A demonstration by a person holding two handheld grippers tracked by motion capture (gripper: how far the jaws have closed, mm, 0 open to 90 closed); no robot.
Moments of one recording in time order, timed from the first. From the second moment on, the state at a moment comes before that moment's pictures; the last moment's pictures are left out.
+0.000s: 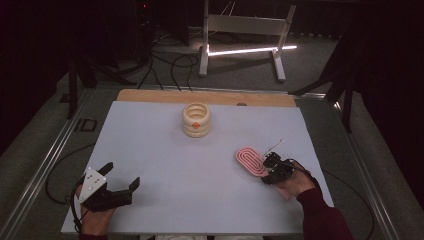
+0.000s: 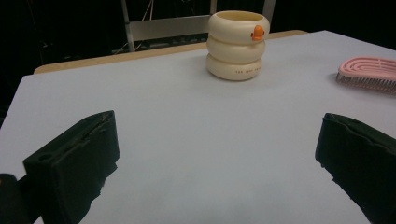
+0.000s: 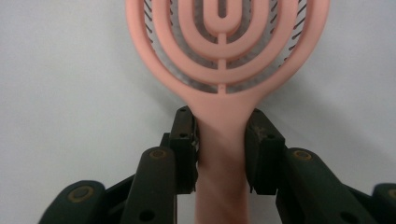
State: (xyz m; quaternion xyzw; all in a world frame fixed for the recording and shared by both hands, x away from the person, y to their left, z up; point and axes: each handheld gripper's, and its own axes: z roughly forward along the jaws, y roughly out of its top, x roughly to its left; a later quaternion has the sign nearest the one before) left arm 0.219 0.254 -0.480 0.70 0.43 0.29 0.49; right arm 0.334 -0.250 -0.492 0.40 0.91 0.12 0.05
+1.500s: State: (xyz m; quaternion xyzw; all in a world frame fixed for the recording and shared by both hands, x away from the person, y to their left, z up) left arm 0.221 0.252 -0.477 0.69 0.44 0.28 0.50; right arm 0.319 -0.232 -0.464 0.39 0.88 0.24 0.10
